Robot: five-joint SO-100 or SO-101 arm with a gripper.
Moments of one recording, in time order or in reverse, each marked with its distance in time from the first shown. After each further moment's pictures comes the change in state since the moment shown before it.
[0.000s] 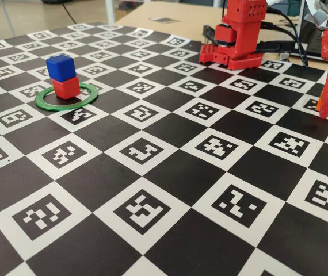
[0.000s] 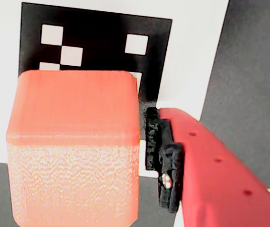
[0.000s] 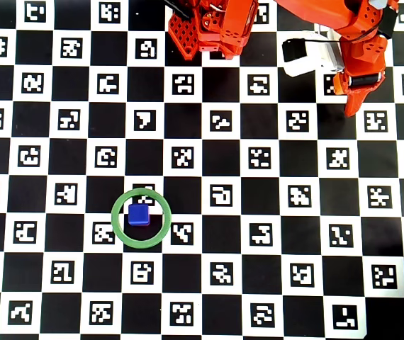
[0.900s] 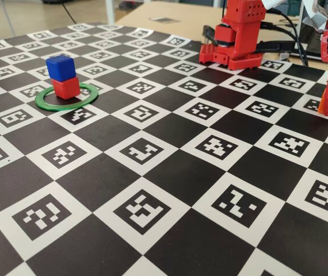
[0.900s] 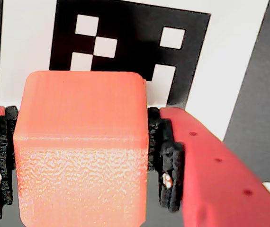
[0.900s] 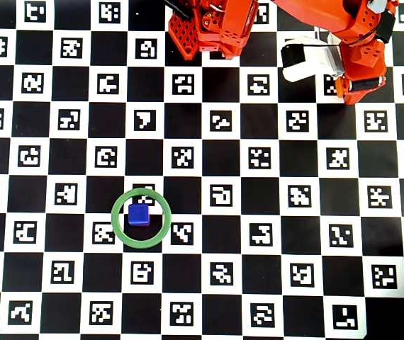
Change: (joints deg) arm 2.1 0.0 -0.2 -1.4 -4.0
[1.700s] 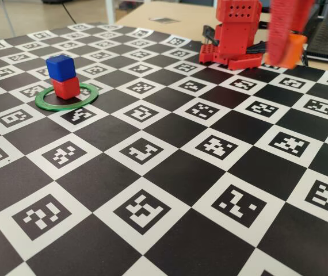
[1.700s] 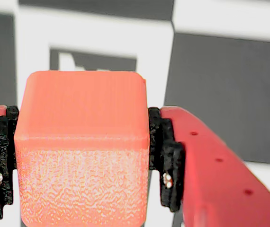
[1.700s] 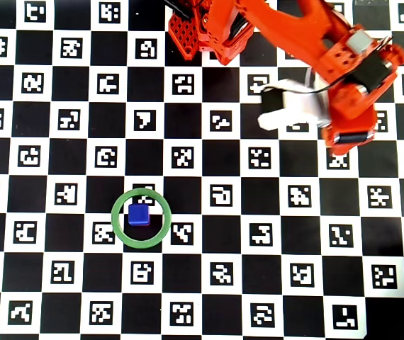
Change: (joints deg) arm 34.6 4.0 -27.9 32.1 -30.8
